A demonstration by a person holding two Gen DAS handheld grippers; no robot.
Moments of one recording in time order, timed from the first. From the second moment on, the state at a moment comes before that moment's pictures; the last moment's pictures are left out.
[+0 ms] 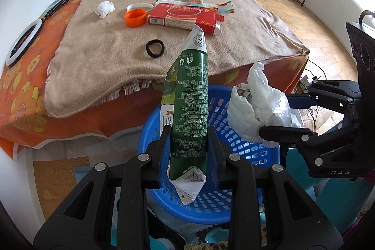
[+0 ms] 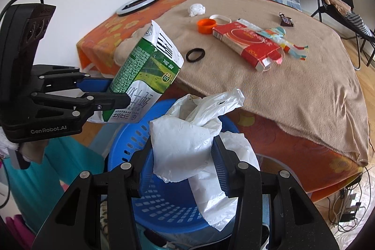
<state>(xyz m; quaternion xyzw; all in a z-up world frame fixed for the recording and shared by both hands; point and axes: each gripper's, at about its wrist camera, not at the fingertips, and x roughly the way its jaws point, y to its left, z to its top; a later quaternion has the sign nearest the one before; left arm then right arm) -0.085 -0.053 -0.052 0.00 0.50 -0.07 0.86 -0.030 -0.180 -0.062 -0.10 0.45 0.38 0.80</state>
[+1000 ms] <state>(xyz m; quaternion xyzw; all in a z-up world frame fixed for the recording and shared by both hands) -0.069 -0.057 -0.153 0.00 0.61 -0.06 0.79 -0.036 -0.160 -0.145 -0.13 0.54 0.37 0.74</state>
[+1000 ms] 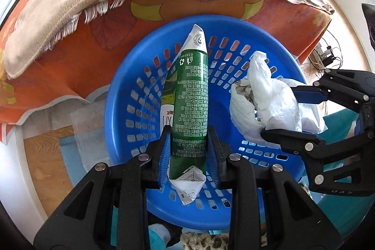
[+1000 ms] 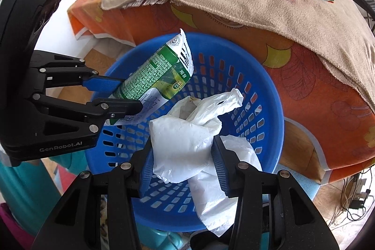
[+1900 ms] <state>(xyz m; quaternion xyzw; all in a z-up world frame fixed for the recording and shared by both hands) -0.065 -0.056 -0.159 0.00 0.62 -0.05 0.78 -0.033 -0.157 -0.154 -0.14 0.54 0.37 0.74</state>
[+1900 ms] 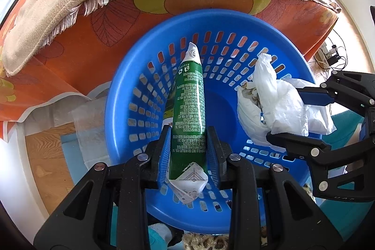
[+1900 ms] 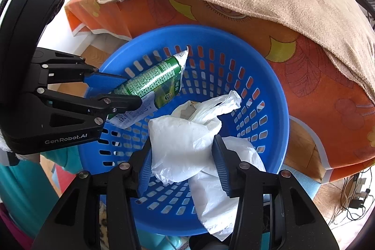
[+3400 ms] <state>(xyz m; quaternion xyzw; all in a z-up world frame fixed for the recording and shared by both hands) 0.065 0.009 -0.032 -0.02 0.49 -0.01 0.87 0.098 -0.188 -0.032 -0.08 0.42 0.35 0.83</state>
